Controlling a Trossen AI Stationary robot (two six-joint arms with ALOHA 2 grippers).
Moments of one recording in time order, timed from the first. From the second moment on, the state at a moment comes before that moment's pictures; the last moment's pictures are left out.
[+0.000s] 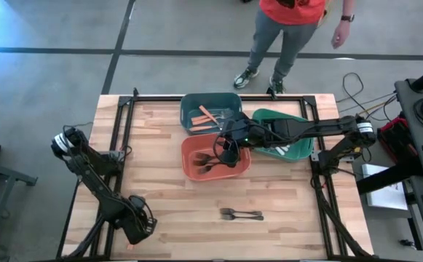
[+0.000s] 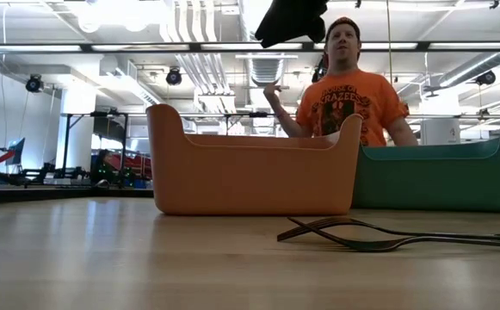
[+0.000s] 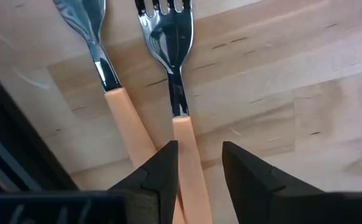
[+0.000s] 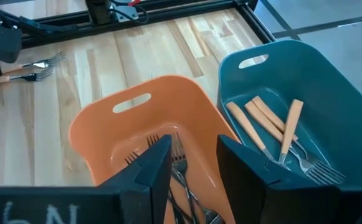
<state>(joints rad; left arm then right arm) -0.95 1.57 0.85 -0.71 0.15 -2.26 0.03 1.57 1.47 -0.57 0.26 0.21</state>
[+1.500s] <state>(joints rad) -0.93 1.58 0.86 -0.68 0.13 -2.24 0.03 1.57 1.47 -0.57 0.26 0.21</state>
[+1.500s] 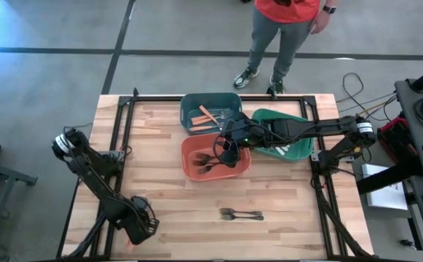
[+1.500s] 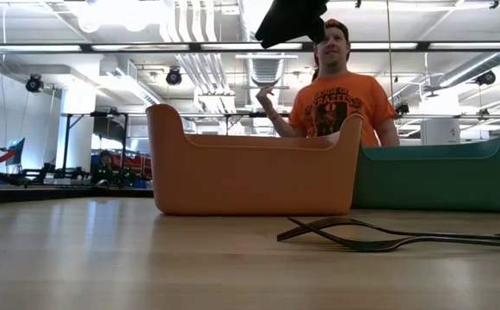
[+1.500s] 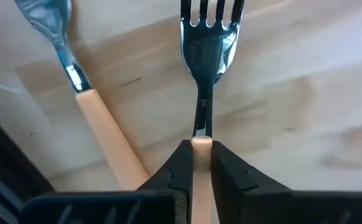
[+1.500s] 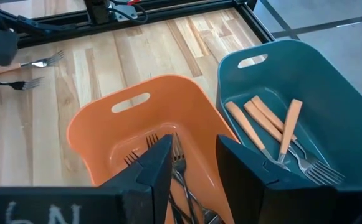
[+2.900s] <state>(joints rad) 0.64 1.41 1.32 -0.61 -0.04 -0.10 0.03 1.36 1.47 -0.62 0.28 0.30</state>
